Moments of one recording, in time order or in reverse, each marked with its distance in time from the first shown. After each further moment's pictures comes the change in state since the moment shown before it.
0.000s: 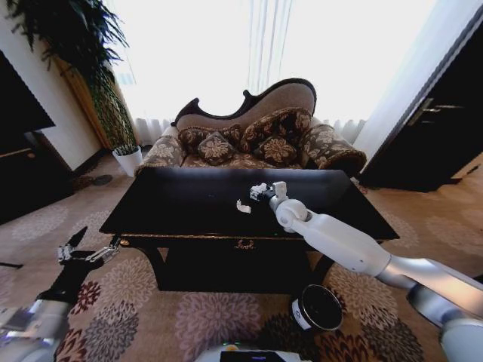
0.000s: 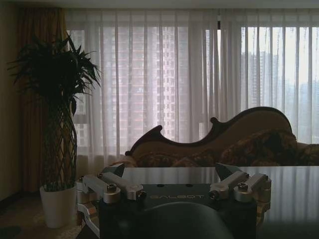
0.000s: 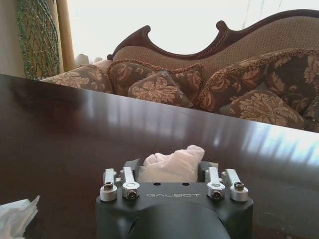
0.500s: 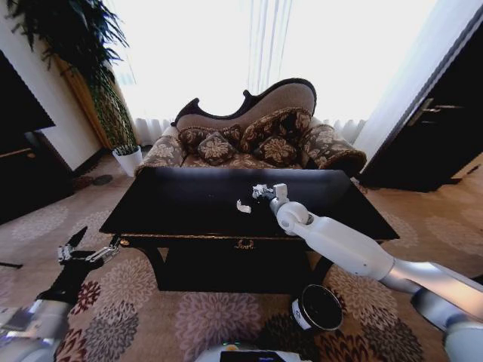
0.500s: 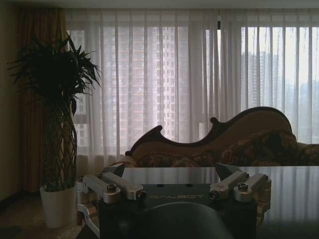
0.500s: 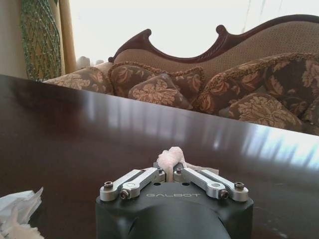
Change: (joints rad) left arm 0.000 0.000 0.000 0.000 0.000 0.000 0.000; right arm -0.021 -0.040 0.016 0.045 -0.009 0.007 -0.003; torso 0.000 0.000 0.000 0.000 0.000
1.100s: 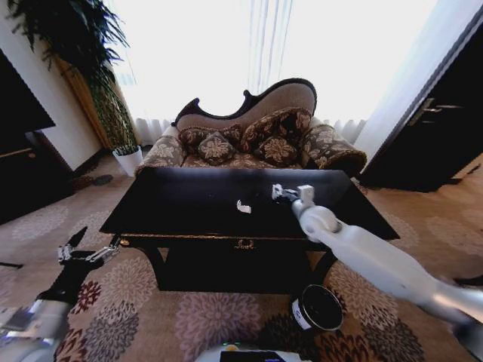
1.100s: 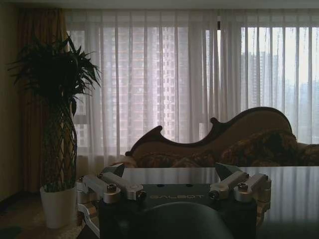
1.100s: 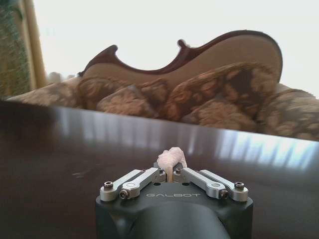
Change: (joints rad) left arm 0.000 0.000 0.000 0.000 0.000 0.000 0.000; right arm -0.378 -0.212 0.432 0.206 -0.055 0.003 -0.053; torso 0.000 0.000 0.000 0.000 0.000
